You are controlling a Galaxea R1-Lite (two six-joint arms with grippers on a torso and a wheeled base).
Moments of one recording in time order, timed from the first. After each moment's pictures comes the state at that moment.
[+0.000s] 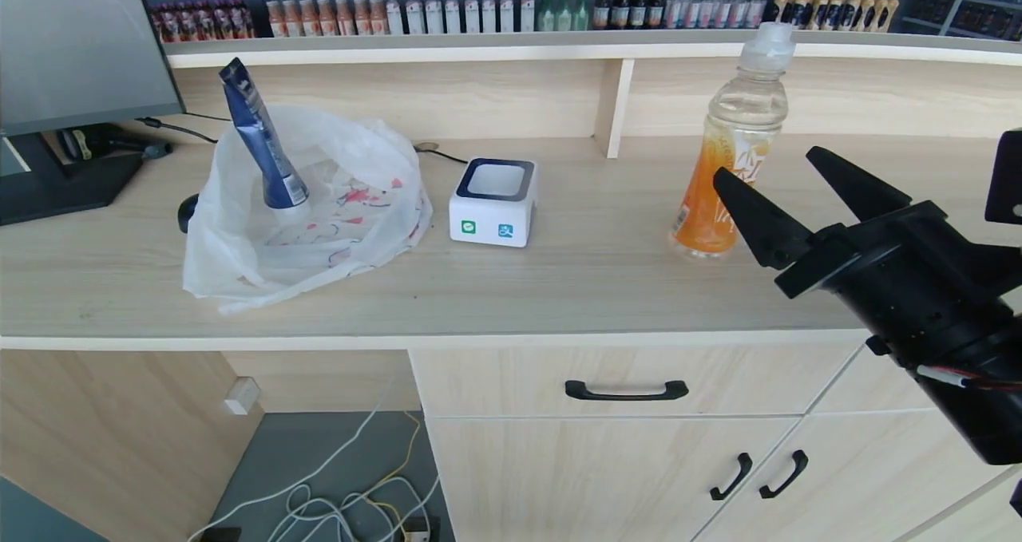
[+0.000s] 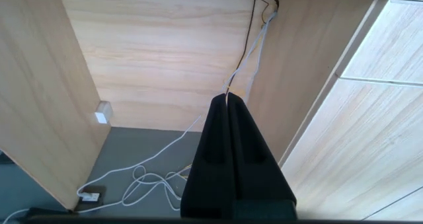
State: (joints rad) left arm 0.00 0.00 0.00 0.00 0.00 0.00; right arm 0.52 1.55 -0.45 -1.57 -0.08 -0.09
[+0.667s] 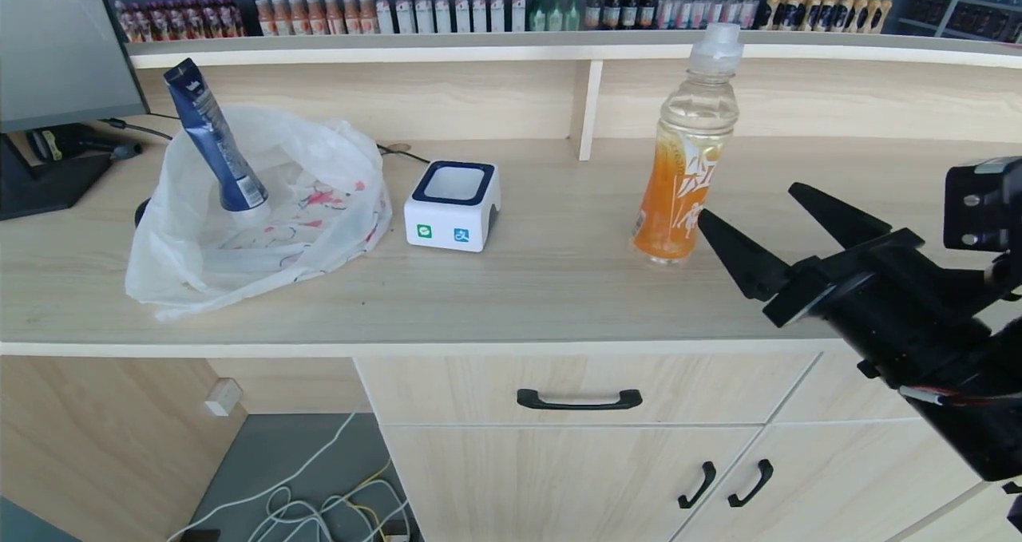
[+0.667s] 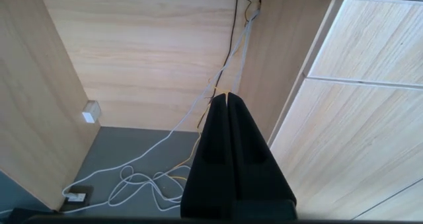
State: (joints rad) left arm 0.00 0.00 0.00 0.00 0.00 0.00; right arm 0.50 1.55 -0.42 -1.49 -0.08 -0.10
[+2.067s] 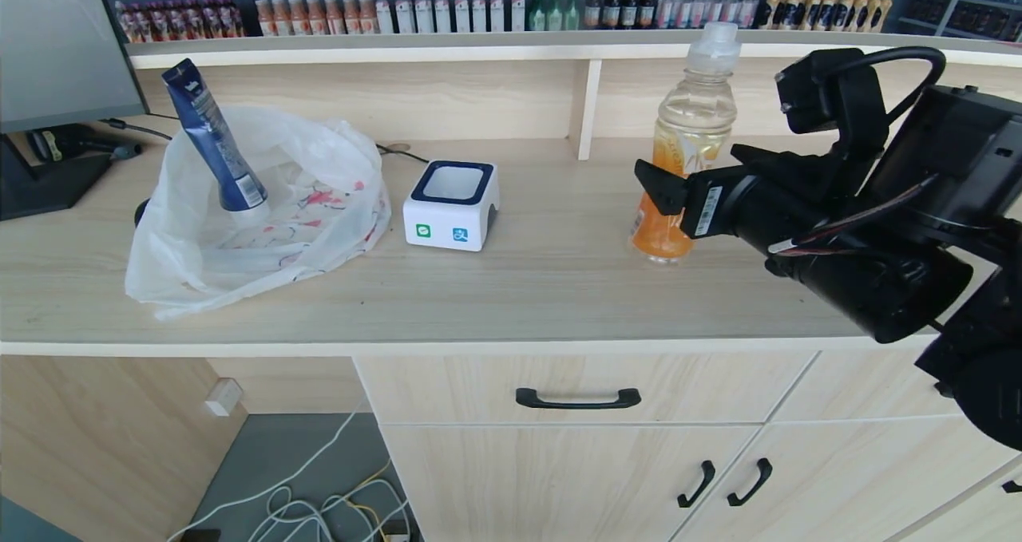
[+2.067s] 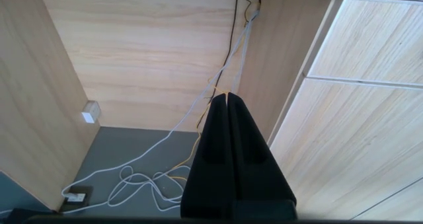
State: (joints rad) left arm 0.00 0.00 0.00 0.00 0.00 0.00; right arm 0.57 1.65 -0.94 -0.88 -0.33 -0.11
